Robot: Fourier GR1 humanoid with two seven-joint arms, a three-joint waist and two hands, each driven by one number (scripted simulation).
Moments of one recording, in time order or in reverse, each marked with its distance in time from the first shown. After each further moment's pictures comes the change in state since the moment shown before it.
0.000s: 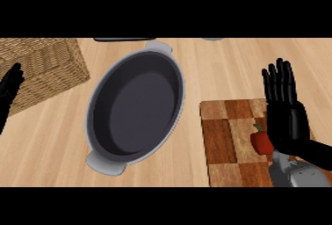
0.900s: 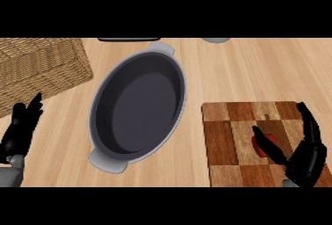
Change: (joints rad) left arm 0.081 -0.132 -0.044 0.044 -0.039 0.129 0.301; right arm 0.246 -0.059 0.010 0.095 0.835 -0.626 0.329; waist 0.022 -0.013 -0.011
